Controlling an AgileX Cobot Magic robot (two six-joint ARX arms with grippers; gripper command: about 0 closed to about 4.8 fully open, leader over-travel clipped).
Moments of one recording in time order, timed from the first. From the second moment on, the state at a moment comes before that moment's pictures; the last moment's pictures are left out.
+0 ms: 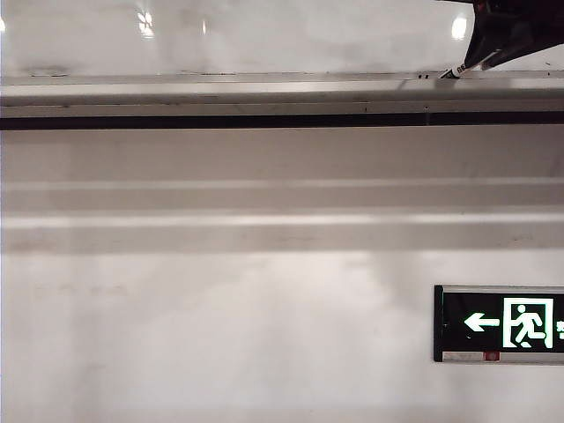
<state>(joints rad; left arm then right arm) -0.30 0.93 1.40 -0.38 0.31 -0.03 0.32 1.14 0.90 -0.06 0.18 0.13</state>
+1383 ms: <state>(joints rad) -0.30 0.93 1.40 -0.38 0.31 -0.03 0.32 1.27 1.00 -0.02 0.22 0.14</state>
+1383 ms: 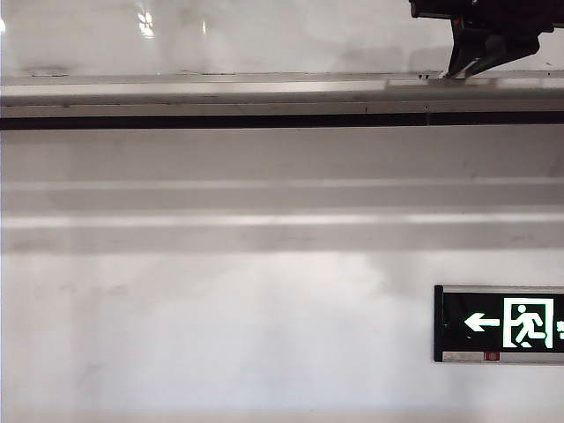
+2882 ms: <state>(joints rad) -0.30 0.93 1.40 -0.38 0.31 -0.03 0.32 1.24 1.13 -0.05 0.18 0.13</state>
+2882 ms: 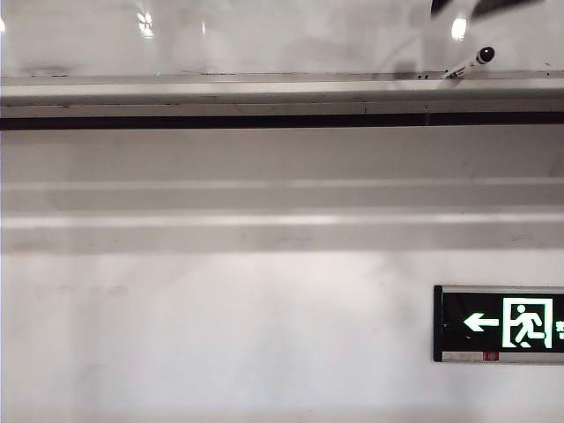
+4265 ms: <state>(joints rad) -0.30 0.41 0.88 -0.31 0.20 0.00 0.46 0.48 0.81 -0.23 0.18 -0.05</state>
